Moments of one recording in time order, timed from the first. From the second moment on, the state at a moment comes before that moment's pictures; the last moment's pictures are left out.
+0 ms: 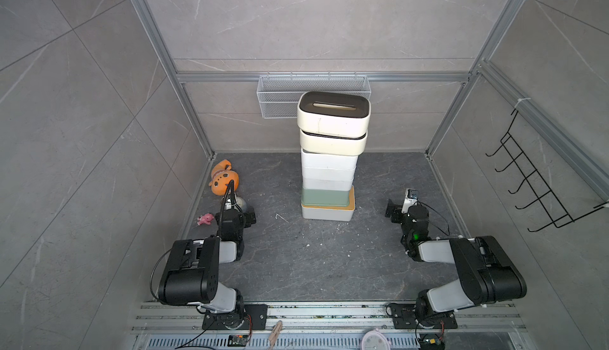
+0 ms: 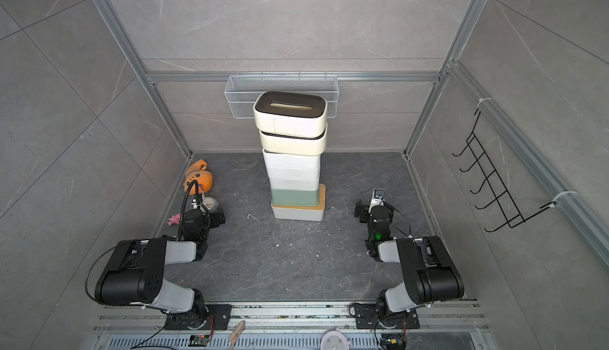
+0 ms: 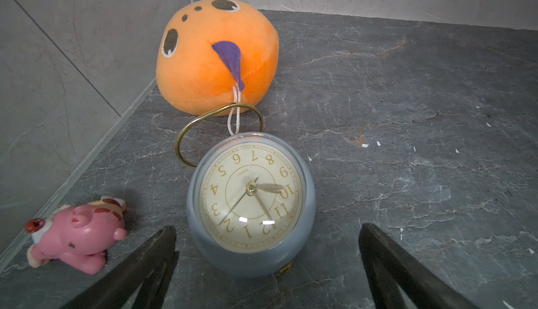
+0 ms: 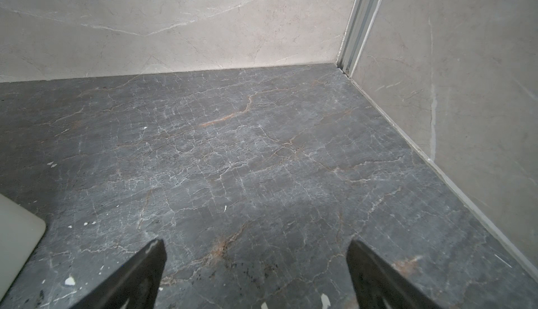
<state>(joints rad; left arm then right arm) 0.03 1.50 0.33 0.74 -0.16 -0.04 0.09 1.51 0.34 0.84 0.24 0.05</state>
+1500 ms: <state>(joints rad) 0.02 1.50 0.35 0.74 -0.12 -0.02 0.09 1.51 0.34 0.84 0.24 0.05</state>
